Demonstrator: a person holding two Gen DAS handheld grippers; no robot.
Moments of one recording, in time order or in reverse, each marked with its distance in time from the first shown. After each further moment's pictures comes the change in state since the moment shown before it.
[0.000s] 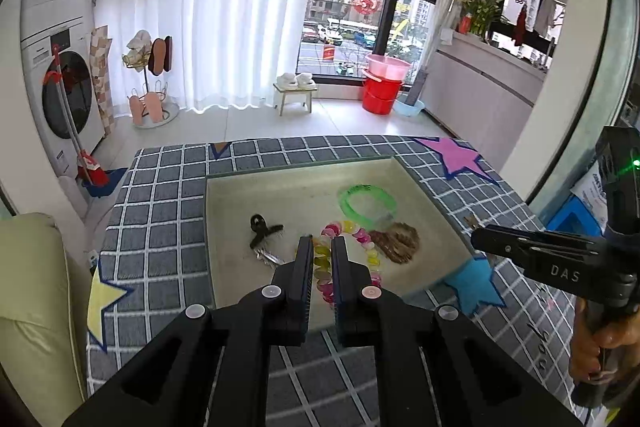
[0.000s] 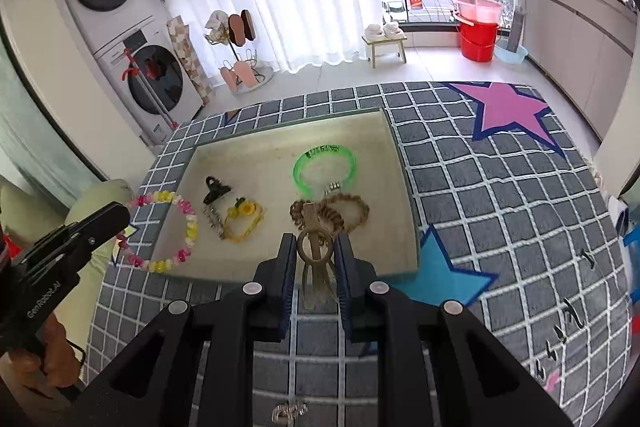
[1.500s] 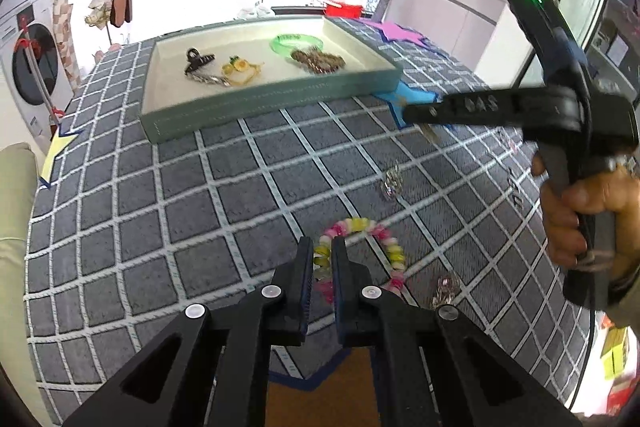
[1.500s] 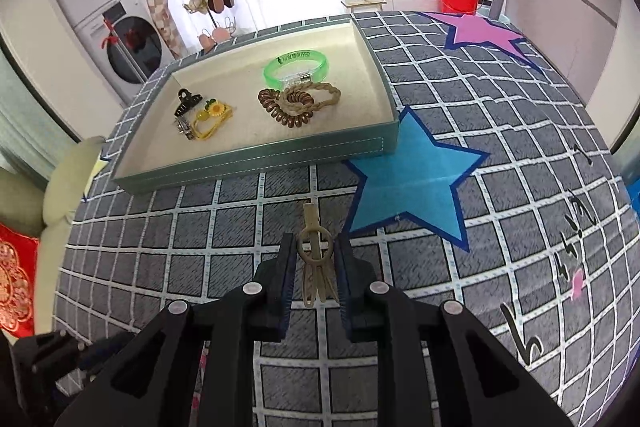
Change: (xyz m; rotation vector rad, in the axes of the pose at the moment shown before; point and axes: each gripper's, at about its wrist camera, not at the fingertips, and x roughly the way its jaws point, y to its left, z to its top) left arm -0.042 -0.053 -0.148 0.086 0.226 -0.097; right arm -0.004 -0.012 -0.096 0.031 0.095 -0.062
